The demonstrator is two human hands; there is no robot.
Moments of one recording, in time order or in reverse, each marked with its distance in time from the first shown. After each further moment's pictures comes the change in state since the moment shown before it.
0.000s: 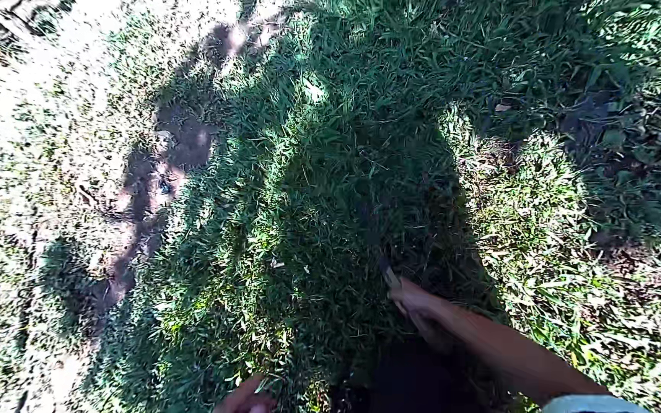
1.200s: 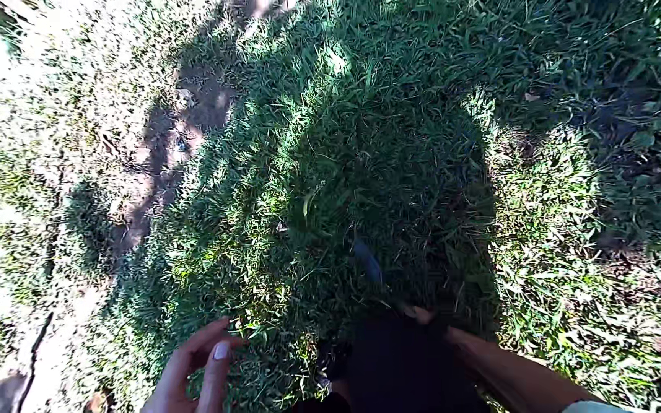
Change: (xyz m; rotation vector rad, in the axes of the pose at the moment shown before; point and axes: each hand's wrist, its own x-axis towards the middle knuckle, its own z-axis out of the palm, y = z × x) left_hand -0.020 0.009 -0.018 0.011 0.201 -0.031; right_hand -0.038 0.126 -0.002 -0.428 -0.197 0.049
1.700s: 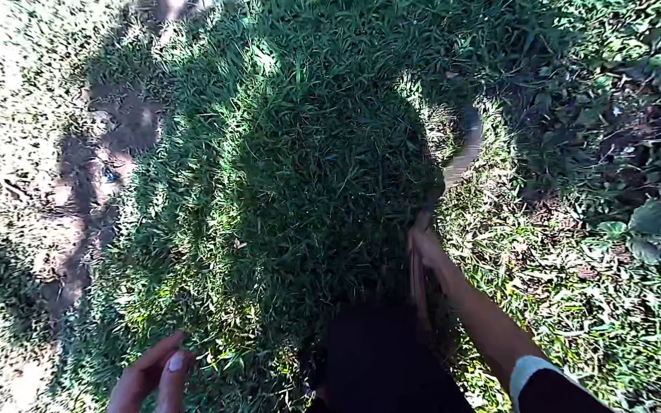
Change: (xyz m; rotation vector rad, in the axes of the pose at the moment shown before) left_hand 0.026 -0.004 0.023 -0.024 -0.079 0.036; right_hand -0.048 -0.025 -0.121 0.775 0.731 -0.074
